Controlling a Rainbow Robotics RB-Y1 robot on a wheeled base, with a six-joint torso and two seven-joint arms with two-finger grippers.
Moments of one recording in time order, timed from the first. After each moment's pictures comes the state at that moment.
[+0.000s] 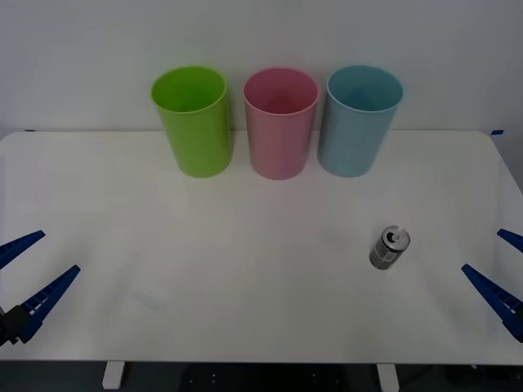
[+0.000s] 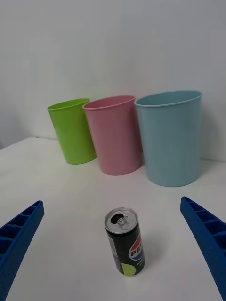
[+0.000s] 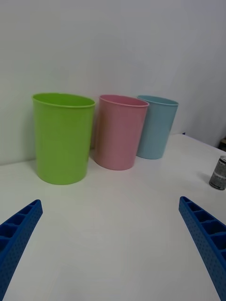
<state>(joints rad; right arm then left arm) 0.35 -0.40 -0.52 -1.66 0.96 -1.22 0.00 0.35 0.40 0.52 -1.66 -0.96 -1.22 0.00</state>
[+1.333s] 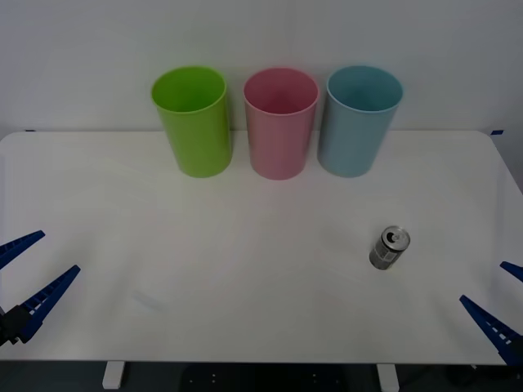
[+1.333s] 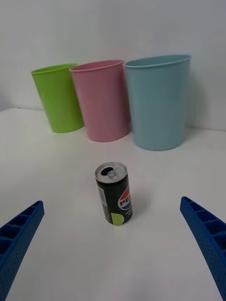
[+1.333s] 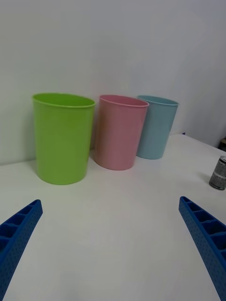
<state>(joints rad) 0.48 -0.44 -0.44 -1.66 0.94 -1.11 0.13 0.35 0.40 0.52 -1.66 -0.96 -1.22 0.00</state>
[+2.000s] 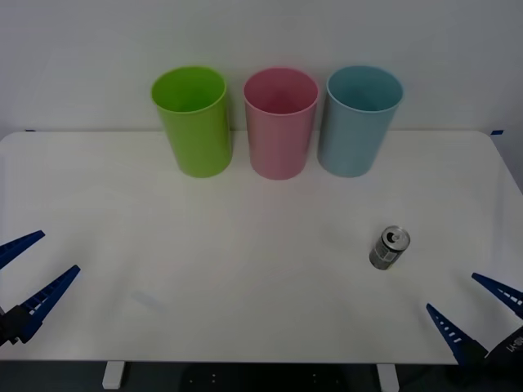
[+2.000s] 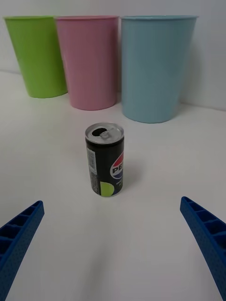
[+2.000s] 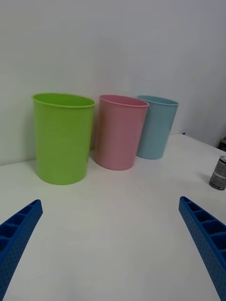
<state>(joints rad) 0.50 -0.44 -0.25 -1.66 0.94 -0.85 0.34 0.35 0.40 0.52 -1.66 -0.96 -1.22 0.00</state>
